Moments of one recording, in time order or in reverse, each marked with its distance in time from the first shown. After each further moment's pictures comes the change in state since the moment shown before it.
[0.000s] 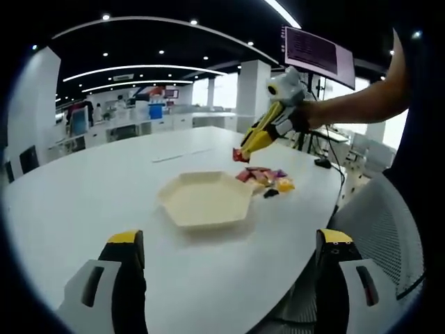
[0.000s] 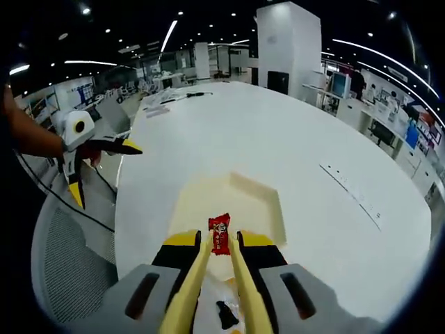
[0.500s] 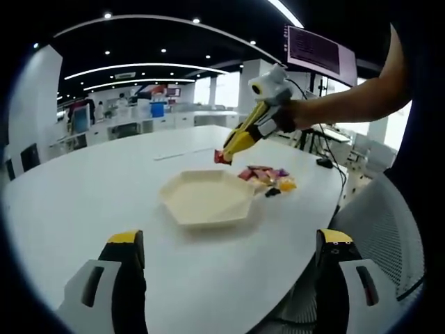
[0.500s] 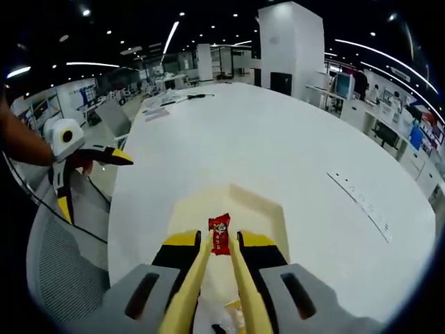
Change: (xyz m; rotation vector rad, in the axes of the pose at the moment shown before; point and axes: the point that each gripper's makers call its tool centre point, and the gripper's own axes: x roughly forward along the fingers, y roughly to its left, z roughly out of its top) left arm 0.000 0.003 -0.001 -0.011 0.004 0.007; right arm 0.034 -0.006 0.018 0.010 -0.012 0.018
